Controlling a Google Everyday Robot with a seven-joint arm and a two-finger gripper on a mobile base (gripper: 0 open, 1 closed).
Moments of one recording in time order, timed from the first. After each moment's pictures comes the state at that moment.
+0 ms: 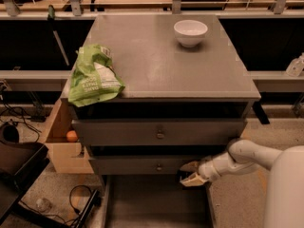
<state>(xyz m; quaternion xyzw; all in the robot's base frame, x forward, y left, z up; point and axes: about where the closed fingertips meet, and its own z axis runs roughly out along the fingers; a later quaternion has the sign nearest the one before) 0.518 -0.148 0.410 -0.59 0.69 0.33 0.26</state>
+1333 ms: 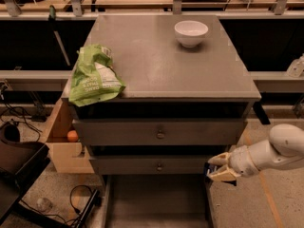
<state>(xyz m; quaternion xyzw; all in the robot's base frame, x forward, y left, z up) 0.480 -0.229 0.544 -0.55 0.75 0.29 0.25</state>
